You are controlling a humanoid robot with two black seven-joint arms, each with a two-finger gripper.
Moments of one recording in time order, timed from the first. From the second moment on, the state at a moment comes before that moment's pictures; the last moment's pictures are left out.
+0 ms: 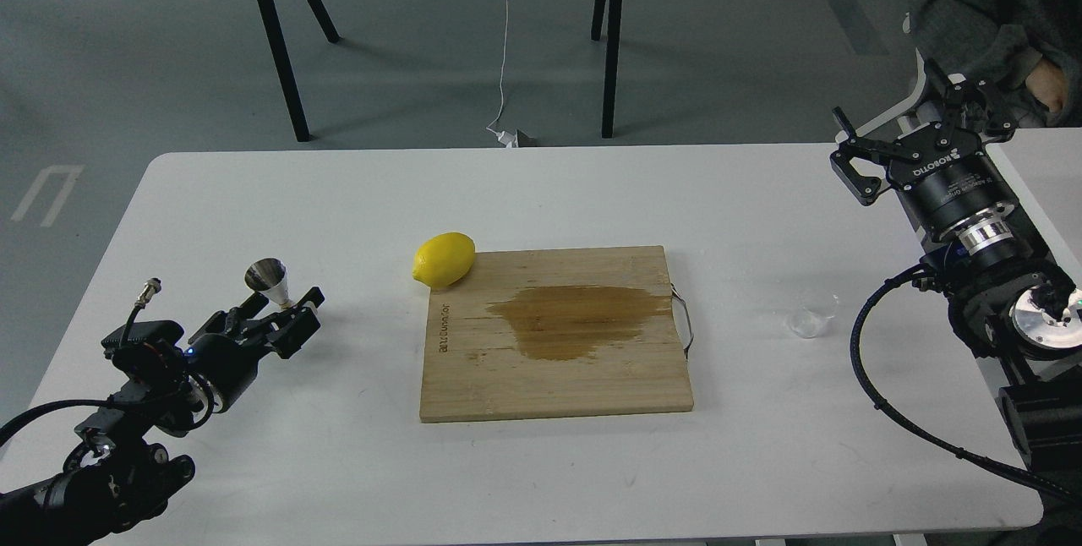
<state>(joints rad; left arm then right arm) -0.38 0.40 -0.53 -0.63 1.55 0.44 -0.49 0.38 -0.33 1.42 0.97 0.14 0.49 -0.19</state>
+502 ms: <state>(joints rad) -0.41 0.36 -0.53 -0.56 1.55 0.44 -0.49 0.38 -0.33 1.42 0.97 0.14 0.49 -0.19</state>
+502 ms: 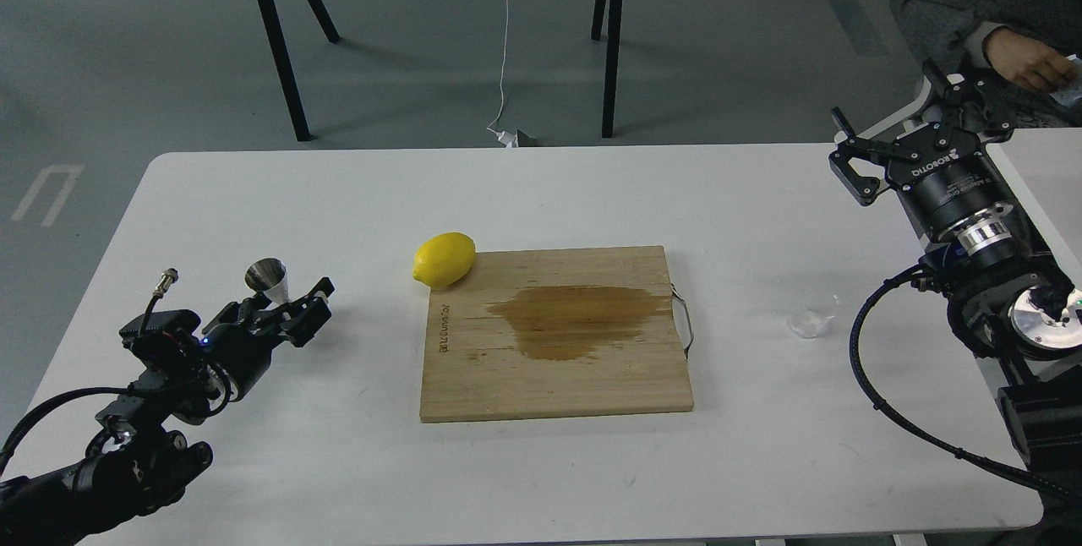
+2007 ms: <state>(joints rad) -0.60 0.34 -0.45 -0.45 1.55 0.44 -0.49 0.38 -0.33 1.42 0.97 0.14 0.49 -0.19</state>
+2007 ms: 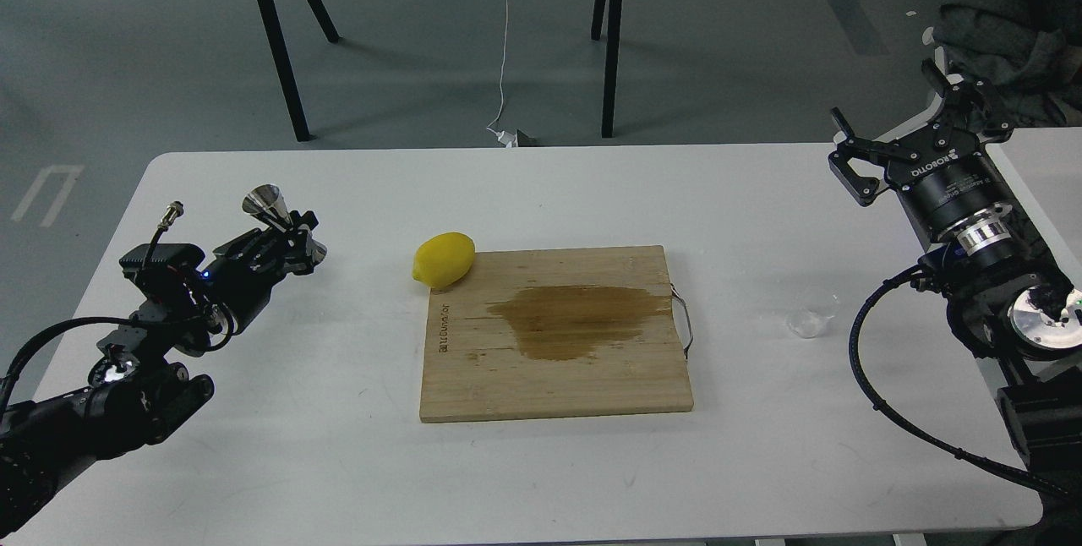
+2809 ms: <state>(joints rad) -0.85 0.20 -0.37 -0.78 1.59 0.26 -0.49 0.40 -0.33 1.42 0.96 0.14 0.49 -0.19</state>
